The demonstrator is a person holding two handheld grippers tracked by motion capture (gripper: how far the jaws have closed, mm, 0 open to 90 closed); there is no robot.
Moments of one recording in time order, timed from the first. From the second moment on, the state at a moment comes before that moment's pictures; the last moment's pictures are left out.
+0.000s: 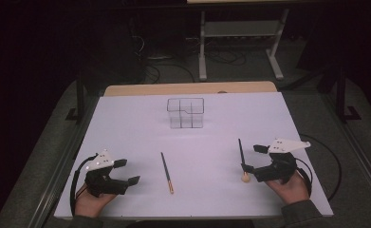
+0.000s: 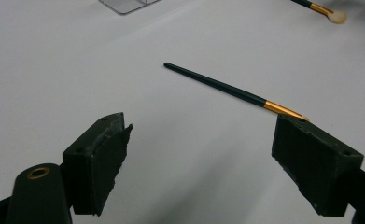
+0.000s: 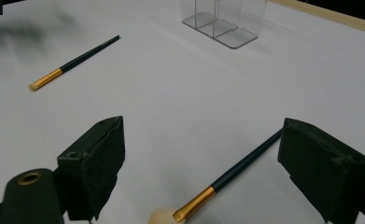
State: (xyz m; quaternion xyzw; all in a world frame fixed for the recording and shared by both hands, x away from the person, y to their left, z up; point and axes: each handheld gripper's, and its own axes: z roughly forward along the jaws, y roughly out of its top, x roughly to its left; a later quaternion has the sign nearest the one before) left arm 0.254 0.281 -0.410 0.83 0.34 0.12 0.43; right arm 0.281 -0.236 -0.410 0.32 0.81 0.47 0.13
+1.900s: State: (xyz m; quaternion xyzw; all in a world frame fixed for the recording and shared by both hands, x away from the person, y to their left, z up) left arm 0.252 0.277 -0.407 0.83 0.33 0.13 0.43; right arm 0.298 -0.159 -0.362 0.25 0.86 0.44 0.08
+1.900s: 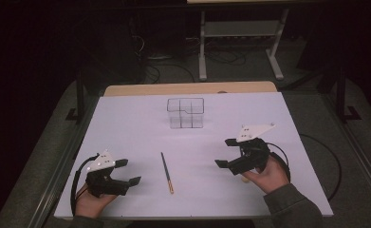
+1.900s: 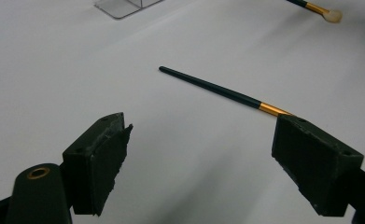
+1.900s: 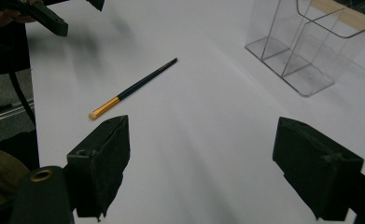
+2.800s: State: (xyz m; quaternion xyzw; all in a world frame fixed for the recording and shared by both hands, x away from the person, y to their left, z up) left arm 0.254 0.276 -0.407 0.83 0.32 0.13 0.43; right arm 0.311 -0.083 -0.341 0.20 0.88 0.42 0.04
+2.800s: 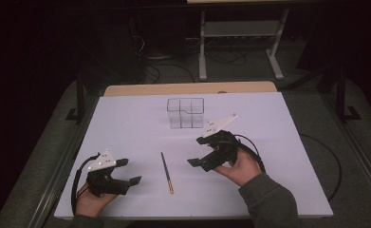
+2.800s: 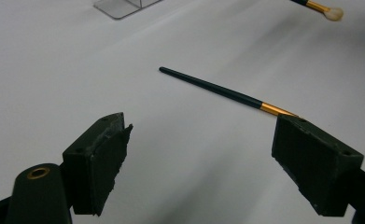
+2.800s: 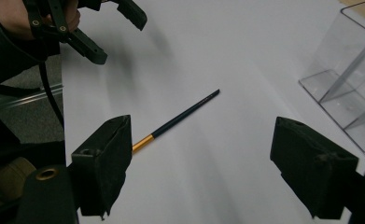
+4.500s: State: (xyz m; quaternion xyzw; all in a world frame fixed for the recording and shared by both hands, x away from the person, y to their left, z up) left arm 0.257 0.280 -0.407 0.83 0.32 0.13 0.43; right arm 0.330 0.009 -0.379 0.20 0.91 0.35 0.00
